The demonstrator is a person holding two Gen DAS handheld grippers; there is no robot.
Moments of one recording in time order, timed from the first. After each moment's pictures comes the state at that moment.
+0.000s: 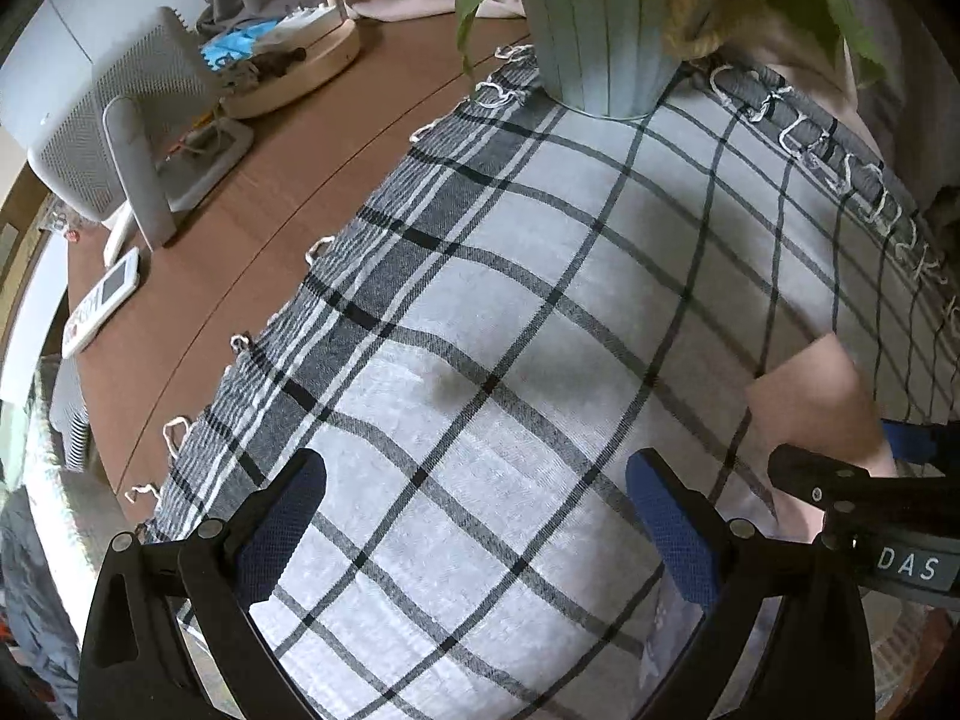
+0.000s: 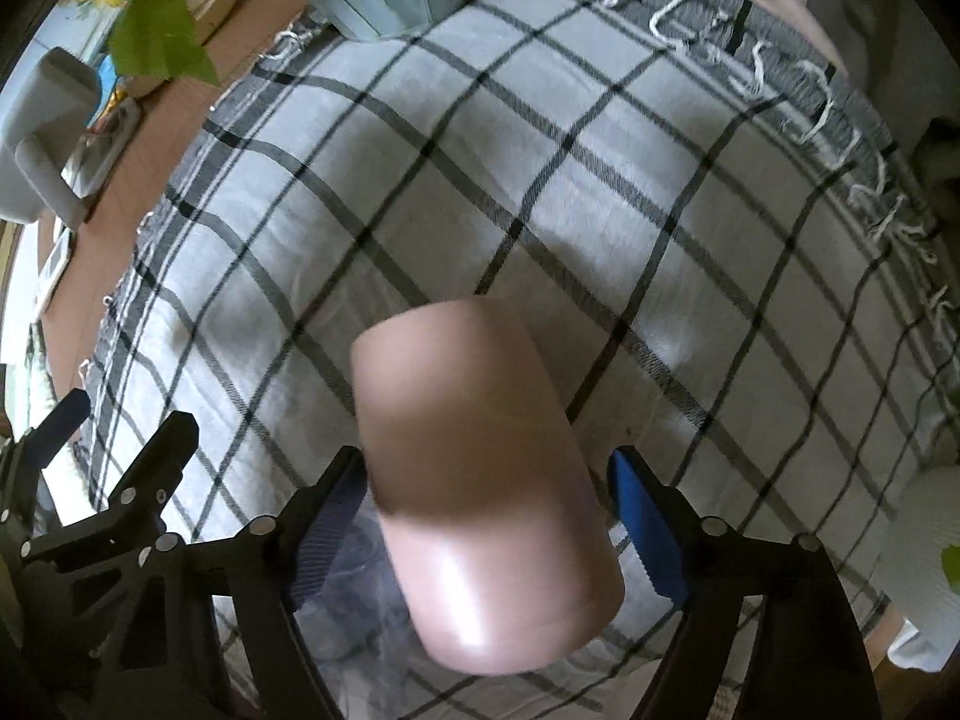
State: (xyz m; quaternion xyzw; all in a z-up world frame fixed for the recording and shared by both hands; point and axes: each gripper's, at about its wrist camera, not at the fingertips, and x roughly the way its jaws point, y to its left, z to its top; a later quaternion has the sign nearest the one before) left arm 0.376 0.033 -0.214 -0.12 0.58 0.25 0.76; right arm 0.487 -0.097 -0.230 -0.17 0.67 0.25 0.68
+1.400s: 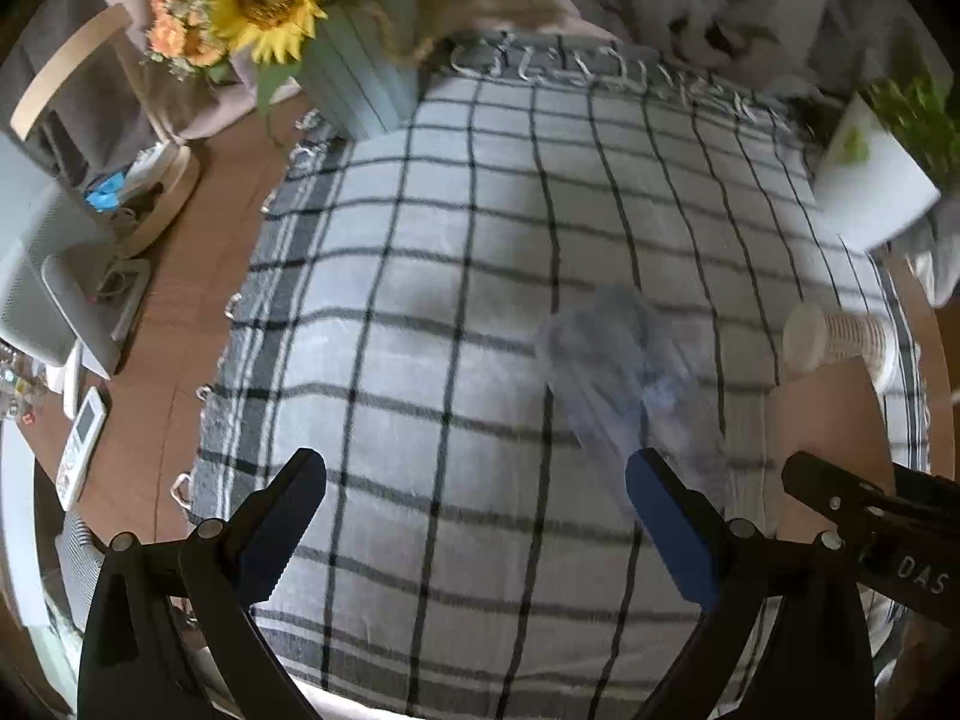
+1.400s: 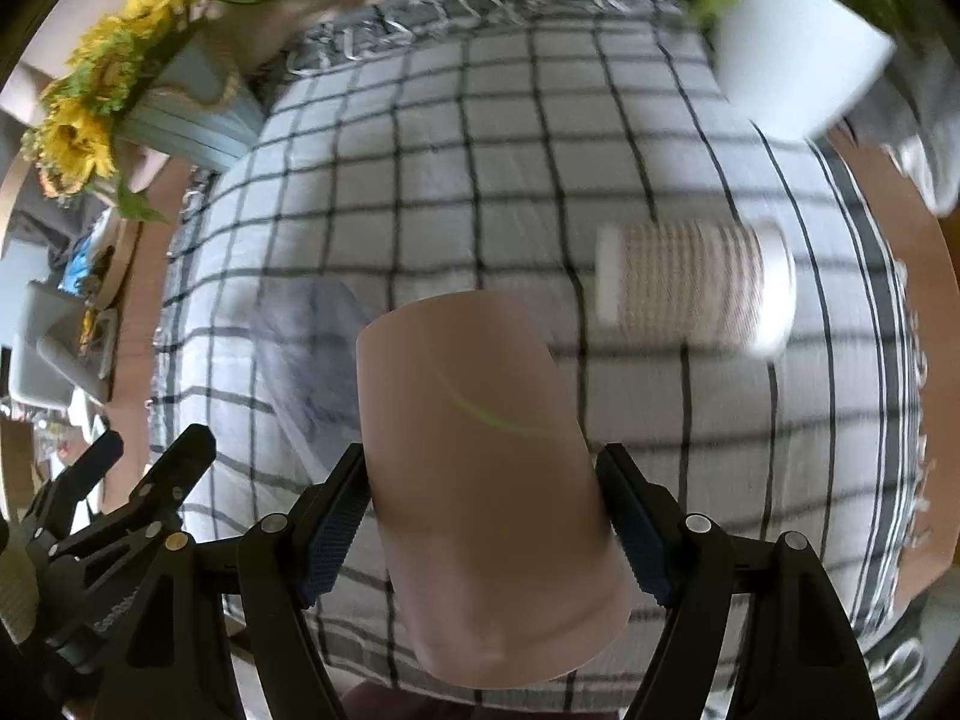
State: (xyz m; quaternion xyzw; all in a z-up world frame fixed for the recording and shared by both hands) left arm 0.291 -0.029 -0.174 0.02 0.57 0.02 0.82; right arm 0.307 -0.210 -0.183 0.11 0.63 0.03 0.77
